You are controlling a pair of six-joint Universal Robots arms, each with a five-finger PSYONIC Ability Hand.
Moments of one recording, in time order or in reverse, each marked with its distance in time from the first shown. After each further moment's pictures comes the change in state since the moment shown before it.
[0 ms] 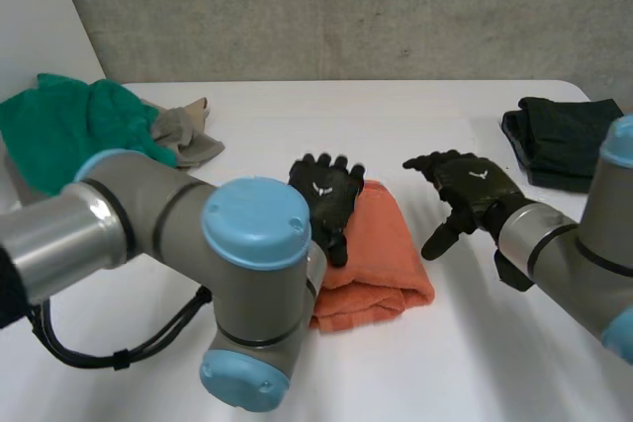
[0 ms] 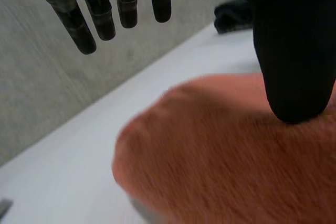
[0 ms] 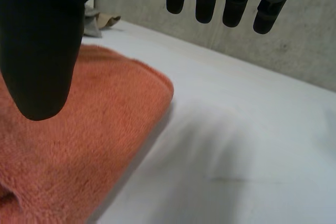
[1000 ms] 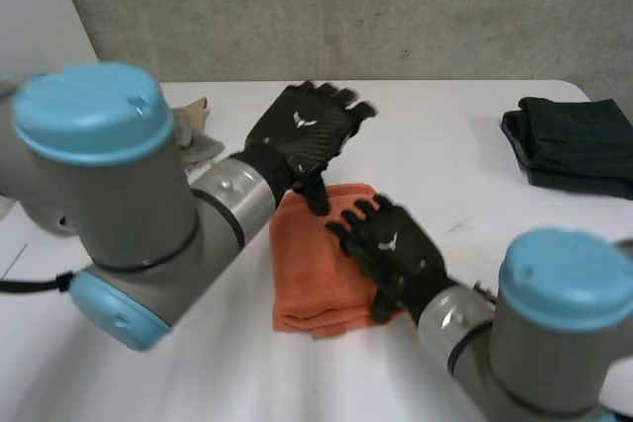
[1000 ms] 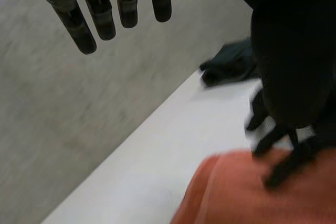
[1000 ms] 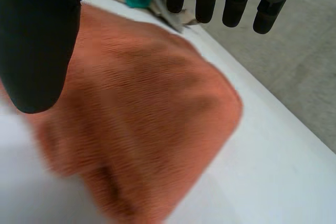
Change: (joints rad) left arm 0.186 0.283 -0.062 -0.096 0.455 0.113; right arm 0.319 -0.019 0.218 -0.264 0.140 -0.347; left_hand 0.003 0.000 0.000 0.000 0.000; right_hand -0.006 -0.002 0.000 0.000 -0.001
